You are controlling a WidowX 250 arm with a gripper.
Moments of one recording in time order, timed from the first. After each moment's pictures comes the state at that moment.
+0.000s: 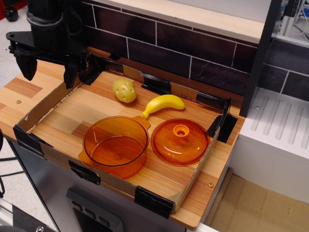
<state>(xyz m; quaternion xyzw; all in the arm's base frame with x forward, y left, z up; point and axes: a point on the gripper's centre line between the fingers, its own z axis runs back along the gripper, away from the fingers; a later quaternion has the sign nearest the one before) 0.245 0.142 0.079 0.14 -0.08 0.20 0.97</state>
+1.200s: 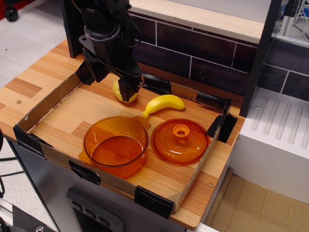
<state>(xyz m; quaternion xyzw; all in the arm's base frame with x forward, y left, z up) 0.281 0.064 0.068 0.06 -0.14 -0.07 0.99</state>
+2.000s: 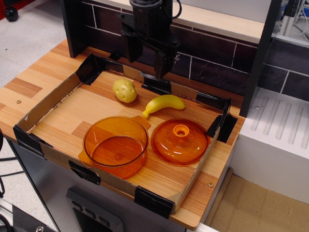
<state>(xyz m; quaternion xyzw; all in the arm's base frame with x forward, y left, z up) 0.335 0.032 0.077 0.03 -0.07 -0.10 0.99</state>
